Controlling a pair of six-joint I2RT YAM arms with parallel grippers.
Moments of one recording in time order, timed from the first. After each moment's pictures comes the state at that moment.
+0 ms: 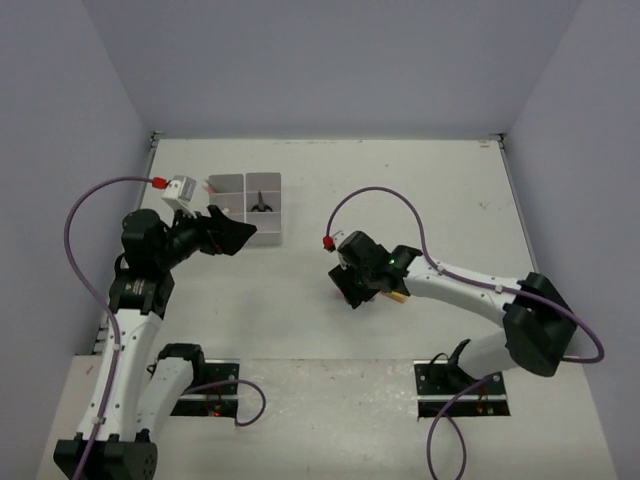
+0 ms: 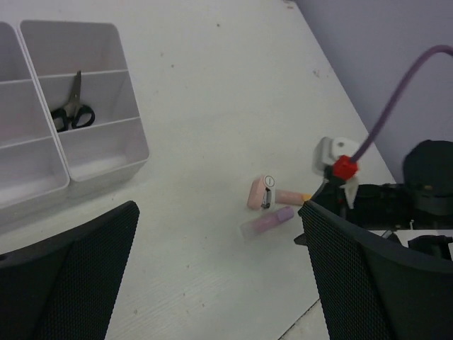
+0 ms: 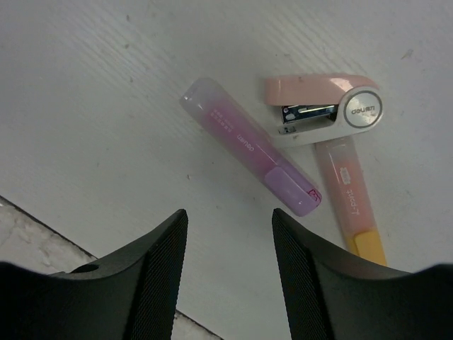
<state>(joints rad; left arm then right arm) -0.02 0.81 0.77 -0.30 0.61 -0.40 0.89 1.38 0.90 -0.56 0.05 0.24</state>
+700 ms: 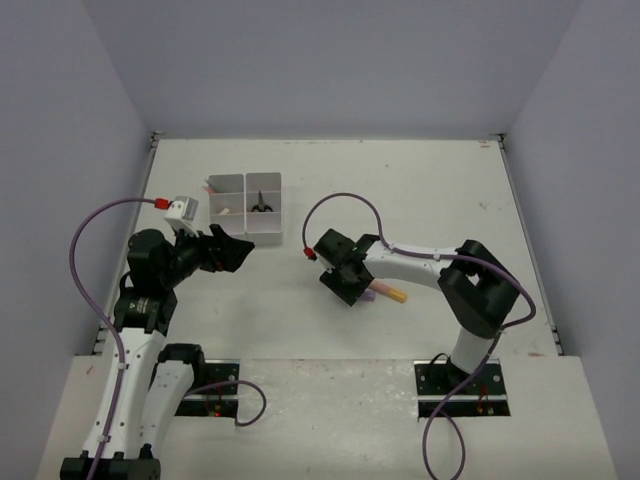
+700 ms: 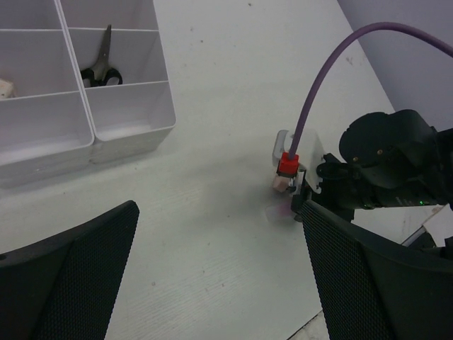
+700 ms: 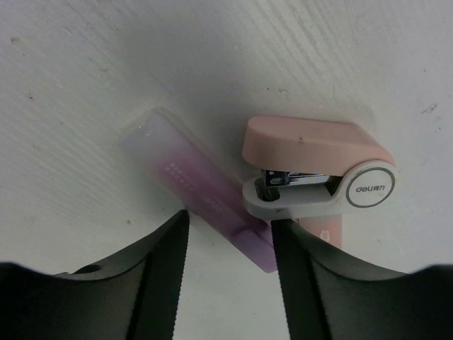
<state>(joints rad) -0.02 0.62 0.64 -0.36 0.53 -0.36 0.89 1.77 1.10 -0.68 0.11 0.02</state>
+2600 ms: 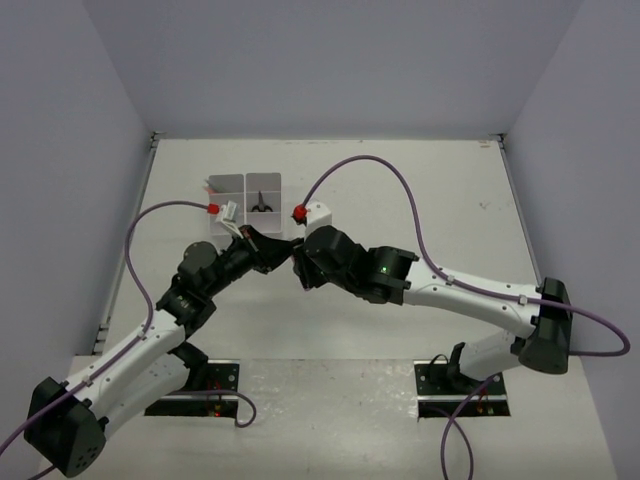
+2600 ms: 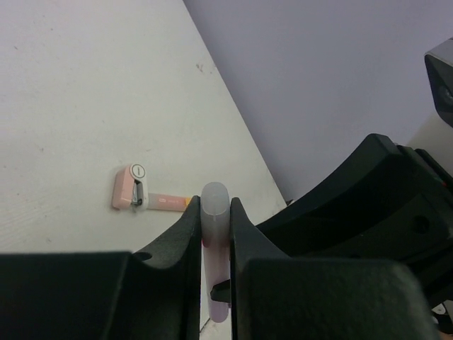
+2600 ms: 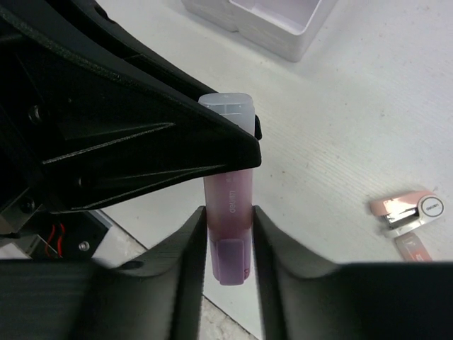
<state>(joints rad) -0.55 0.79 0.43 0.33 0.29 -0.89 1.17 1.43 1.27 -0.50 0.34 0.50</state>
